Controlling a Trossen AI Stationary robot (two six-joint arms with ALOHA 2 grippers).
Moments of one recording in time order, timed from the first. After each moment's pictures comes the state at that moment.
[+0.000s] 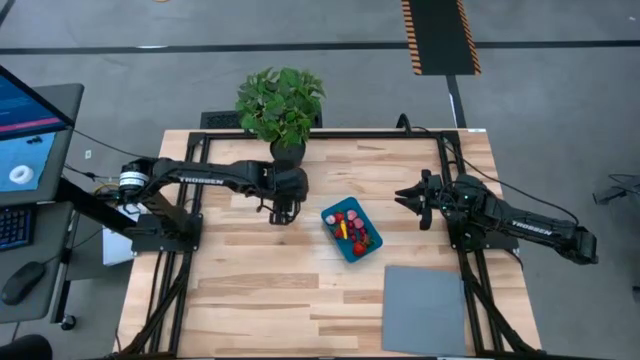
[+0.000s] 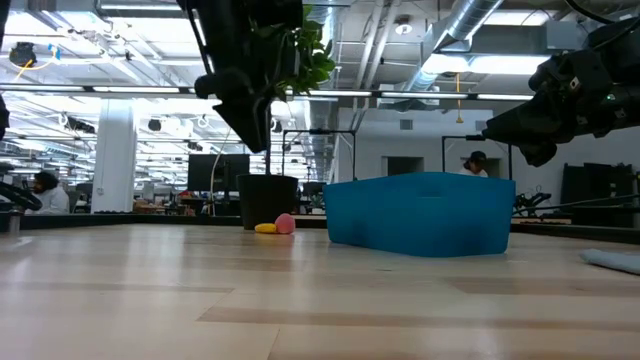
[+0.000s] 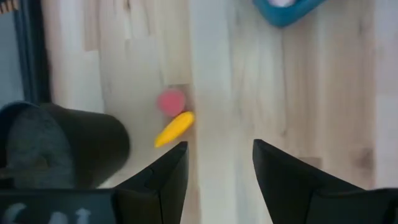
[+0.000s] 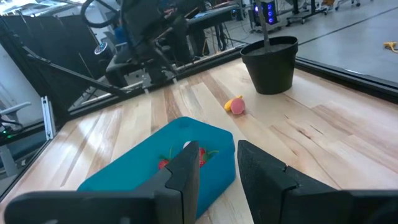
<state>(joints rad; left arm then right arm) 0.11 1.62 1.25 -0.82 -0.23 0.24 -0.42 0.22 0.00 0.06 -0.29 0.21</state>
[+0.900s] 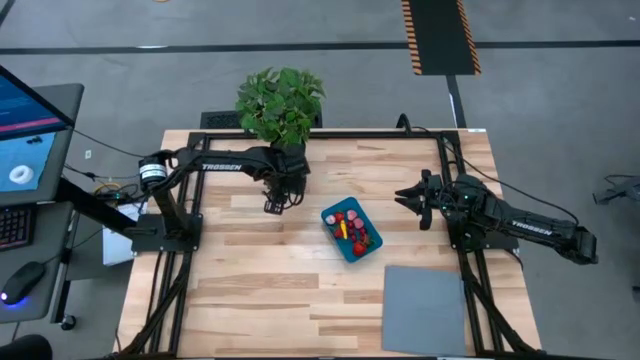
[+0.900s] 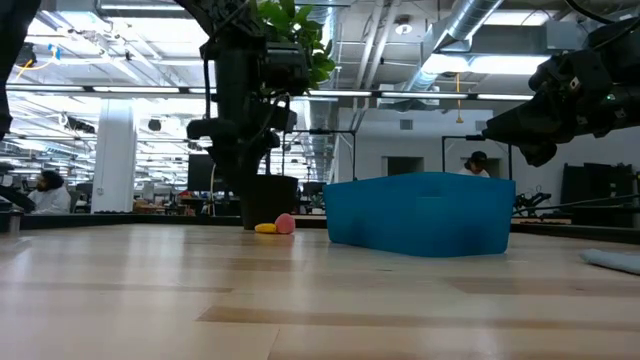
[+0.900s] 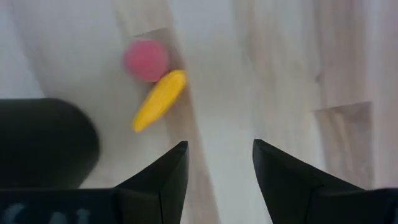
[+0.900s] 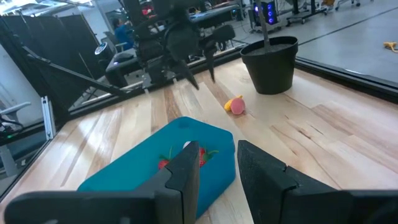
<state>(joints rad) 0.30 1.77 1.25 -0.87 -0.07 0.51 -0.42 0.22 0.00 0.06 -0.29 0.21</state>
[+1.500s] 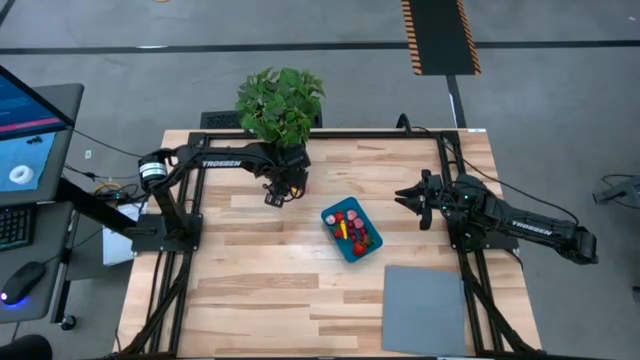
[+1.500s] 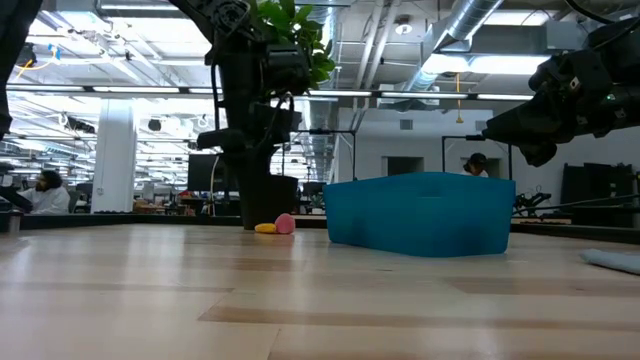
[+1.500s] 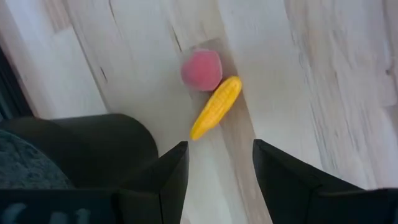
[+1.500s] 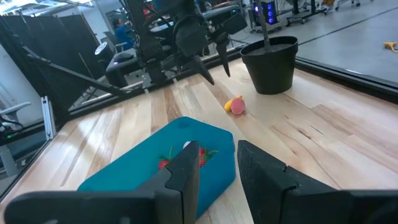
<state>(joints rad) 0.35 1.77 1.25 -0.77 -0.13 0.69 -0.42 0.22 0.00 0.06 -0.29 0.21</state>
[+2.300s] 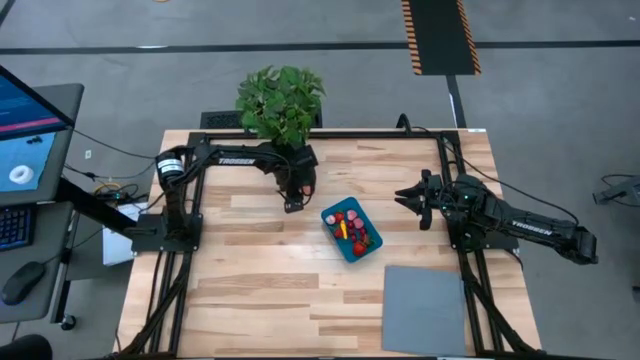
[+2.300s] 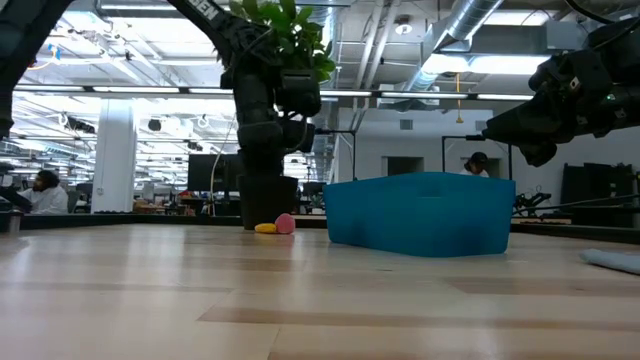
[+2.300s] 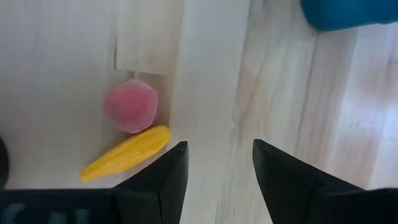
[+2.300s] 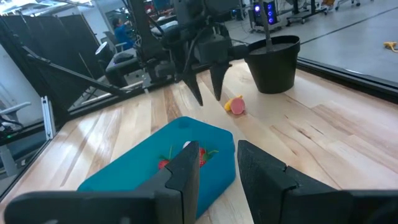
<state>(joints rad) 0.38 1.90 1.32 -0.77 0.20 0.19 -0.42 0.22 0.00 0.06 -0.29 0.21</state>
